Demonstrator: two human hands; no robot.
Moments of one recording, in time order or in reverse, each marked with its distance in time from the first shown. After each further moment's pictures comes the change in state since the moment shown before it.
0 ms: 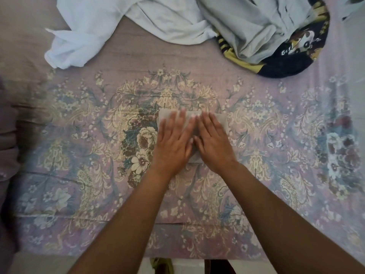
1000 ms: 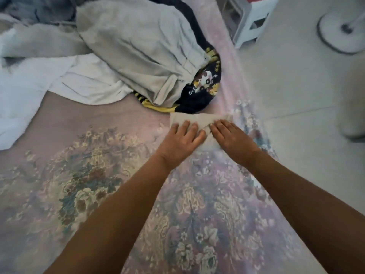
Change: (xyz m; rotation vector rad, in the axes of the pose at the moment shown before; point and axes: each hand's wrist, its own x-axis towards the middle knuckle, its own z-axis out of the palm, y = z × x) left_hand 0.174 0.185 -0.034 0.344 0.331 0.898; right_hand -0.044 0.199 -0.178 -0.782 0.314 -0.157
